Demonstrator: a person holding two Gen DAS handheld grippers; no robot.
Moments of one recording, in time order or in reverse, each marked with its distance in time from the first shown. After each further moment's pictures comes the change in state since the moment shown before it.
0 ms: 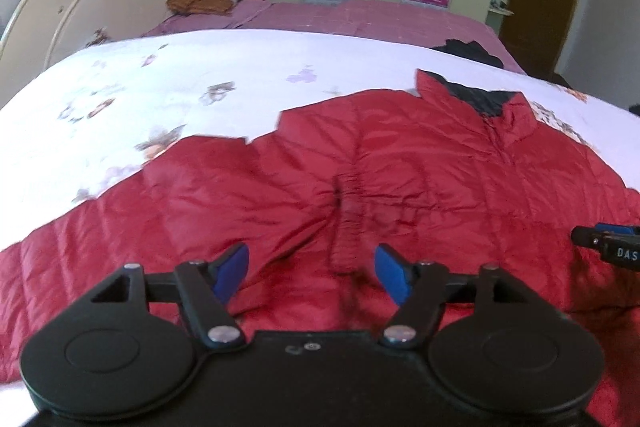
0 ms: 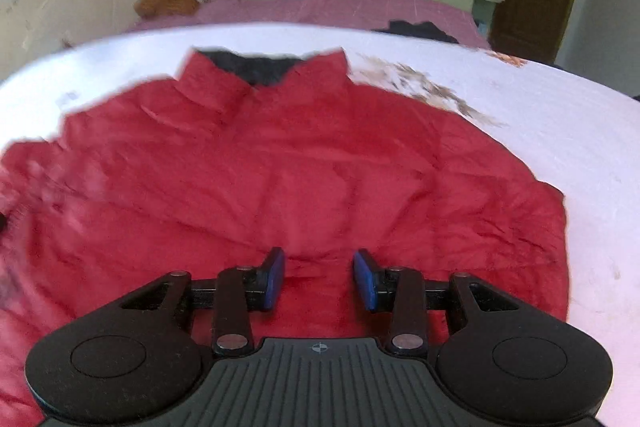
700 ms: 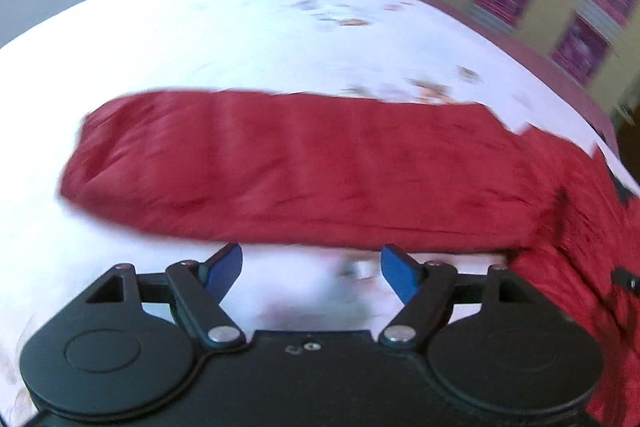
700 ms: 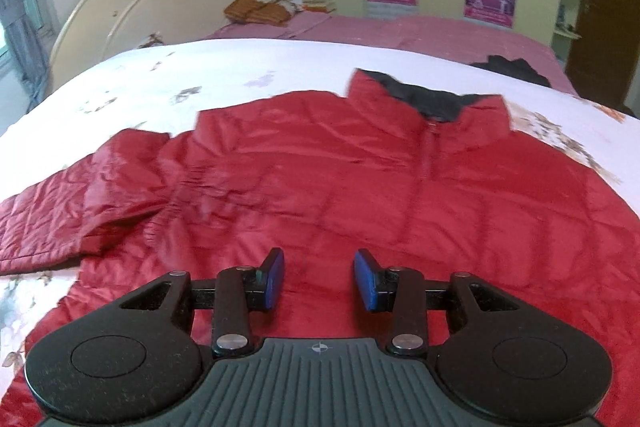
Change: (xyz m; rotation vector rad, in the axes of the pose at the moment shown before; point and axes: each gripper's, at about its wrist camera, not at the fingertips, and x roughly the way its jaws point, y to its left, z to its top) left arm -0.057 0.187 -0.082 -0.514 0.078 0.202; right arm 0.007 0.113 0.003 -0.135 -0.024 0.177
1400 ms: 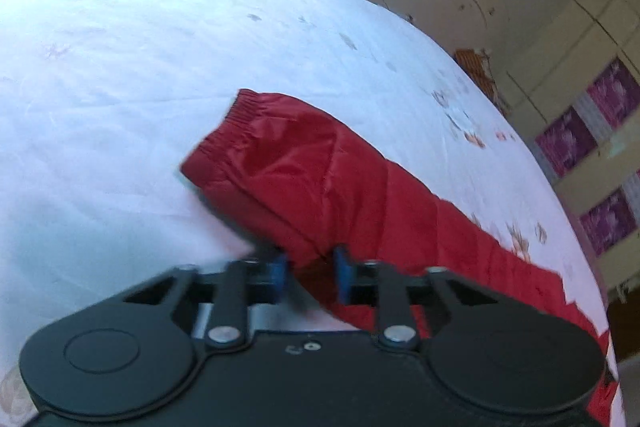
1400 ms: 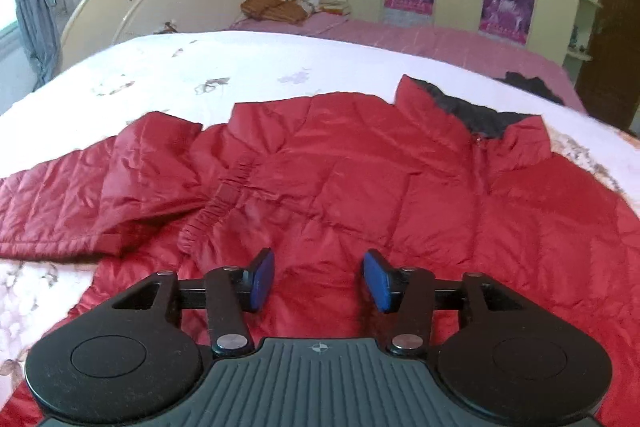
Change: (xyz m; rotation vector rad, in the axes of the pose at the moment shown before) left arm 0.037 0.100 0.027 -0.449 -0.163 -0.022; right arm 0.027 0.033 -0.003 -0.072 0.036 -0.037
